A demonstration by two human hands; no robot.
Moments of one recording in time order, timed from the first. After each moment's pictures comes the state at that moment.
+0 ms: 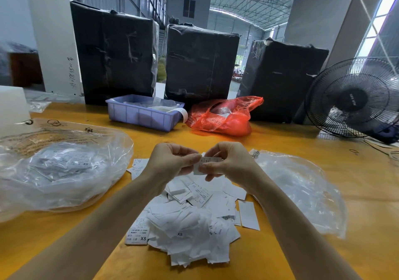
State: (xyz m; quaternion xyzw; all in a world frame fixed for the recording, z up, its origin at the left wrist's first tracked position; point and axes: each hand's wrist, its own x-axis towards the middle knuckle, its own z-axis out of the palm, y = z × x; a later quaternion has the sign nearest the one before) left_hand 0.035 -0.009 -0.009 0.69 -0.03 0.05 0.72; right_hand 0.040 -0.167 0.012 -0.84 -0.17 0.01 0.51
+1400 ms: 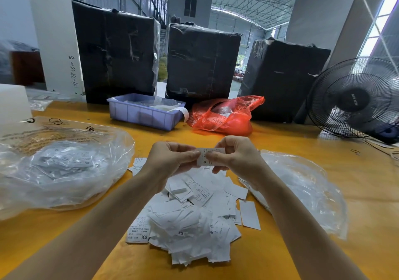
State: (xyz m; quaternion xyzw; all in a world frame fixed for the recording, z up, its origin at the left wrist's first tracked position) left_hand 0.033 -0.007 -0.004 0.63 0.01 0.02 0.77; right_hand 0.046 -0.174 0.015 -0.83 -0.18 -0.04 0.52
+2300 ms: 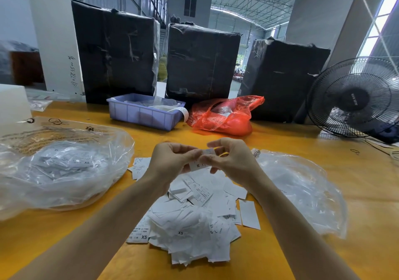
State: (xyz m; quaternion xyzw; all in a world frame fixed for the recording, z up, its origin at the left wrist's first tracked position) left_hand 0.037 -0.014 -0.013 0.64 -0.03 0.07 0.76; right_hand 0.043 -0.166 0.009 -0.87 -0.18 -0.09 0.45
